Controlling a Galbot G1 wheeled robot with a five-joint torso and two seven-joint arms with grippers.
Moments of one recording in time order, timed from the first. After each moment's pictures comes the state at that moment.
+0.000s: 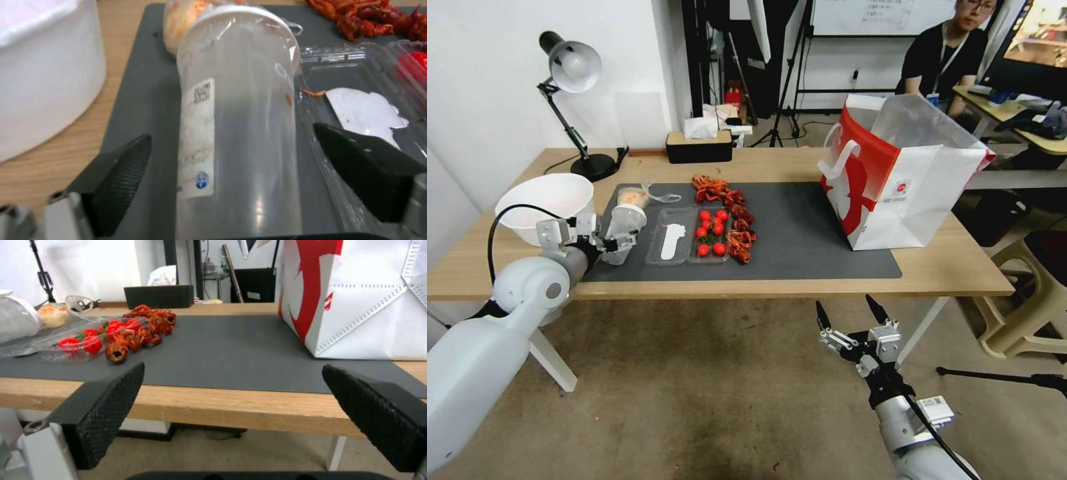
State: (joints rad) left arm 0.93 -0.76 -0.34 -1.80 -1.10 0.59 -0.35; right arm -1.68 1.04 0.29 2.17 0.31 0.18 0.28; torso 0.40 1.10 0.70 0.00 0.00
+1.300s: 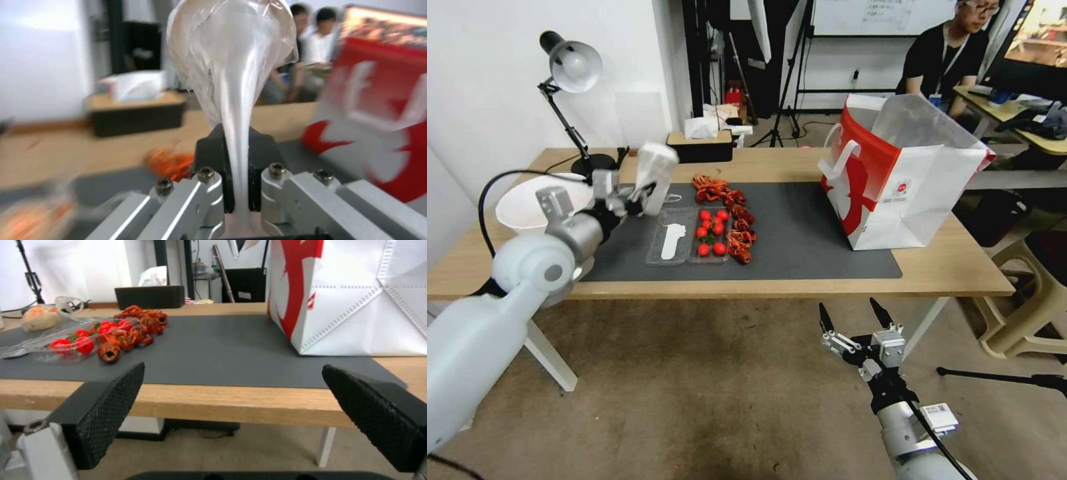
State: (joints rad) left arm 0.67 -0.71 -0.15 -1.92 -1.19 0.34 -0.12; right arm -1.74 1.08 0.32 2.20 0.28 0.18 0.28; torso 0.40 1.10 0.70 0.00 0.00
